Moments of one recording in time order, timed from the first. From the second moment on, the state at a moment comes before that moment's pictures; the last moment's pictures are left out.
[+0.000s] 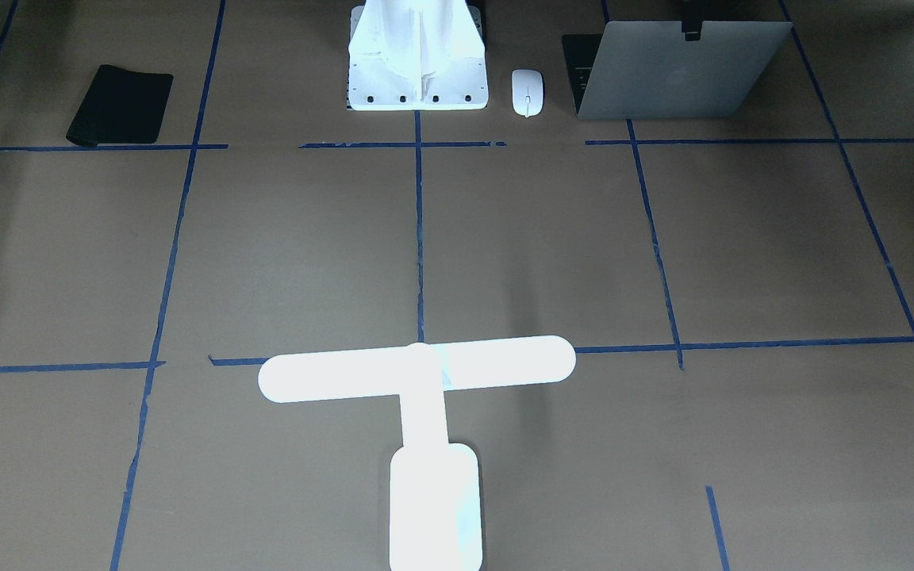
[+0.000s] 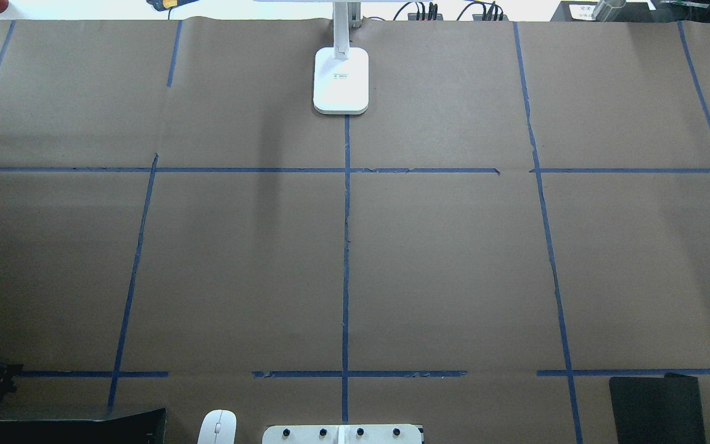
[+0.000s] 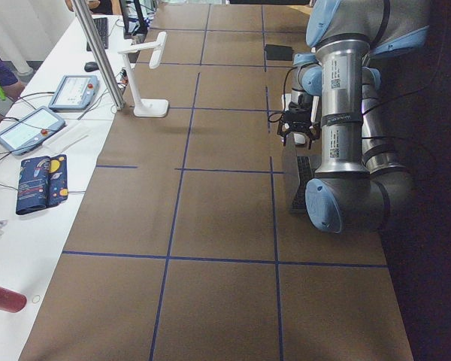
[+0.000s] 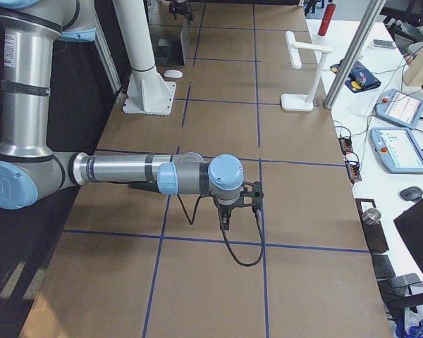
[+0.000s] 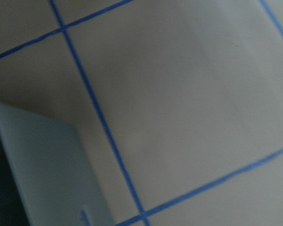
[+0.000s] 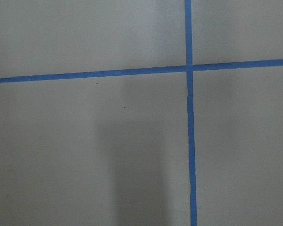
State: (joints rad) left arm -0.12 -1.39 -2.67 -1.03 -1.65 -2.71; right arm 1.59 -1.72 1.78 -1.57 2.50 0.07
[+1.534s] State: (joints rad) left arm -0.33 -1.44 -2.62 -1.02 -1.64 -2.69; right arm 1.59 -1.72 1.80 -1.57 2.50 0.10
